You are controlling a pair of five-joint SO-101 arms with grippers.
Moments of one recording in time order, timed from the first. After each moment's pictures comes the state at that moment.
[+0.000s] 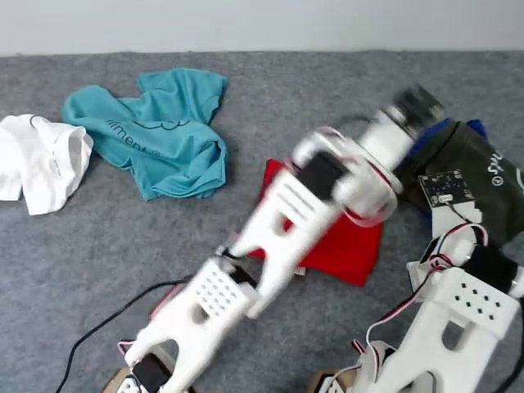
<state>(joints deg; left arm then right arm) 38.6 56.5 -90.8 99.4 2.7 29.0 -44.7 42.3 85.2 38.7</state>
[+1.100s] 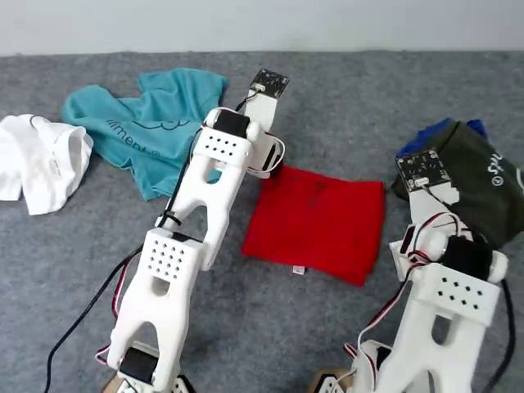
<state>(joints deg) 16.4 59.1 -57.5 85.2 2.7 19.0 -44.7 42.3 77.6 34.0</state>
